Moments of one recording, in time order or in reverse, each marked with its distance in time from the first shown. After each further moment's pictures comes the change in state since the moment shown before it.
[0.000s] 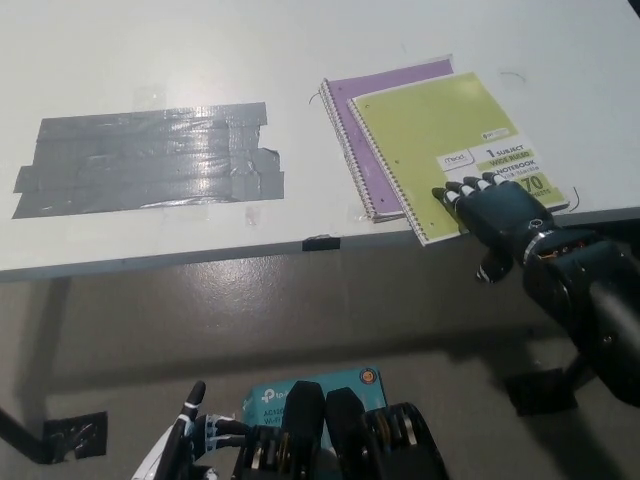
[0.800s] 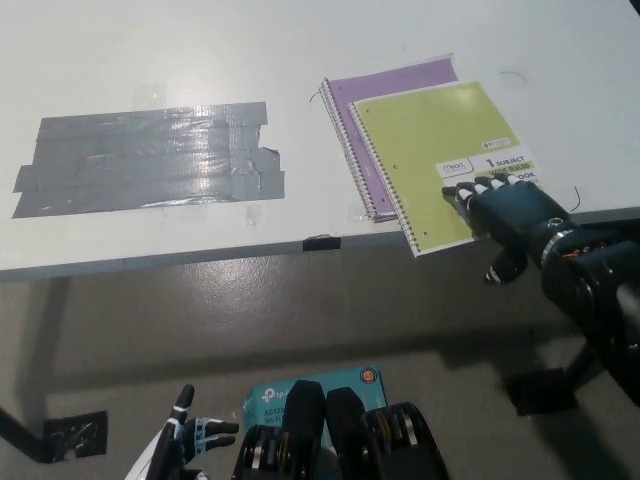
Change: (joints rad) left_arm 0.010 0.001 0.025 0.005 -0.005 -0.003 0.000; right_arm 0.035 -0.034 -0.039 -0.149 0.039 0.034 0.076
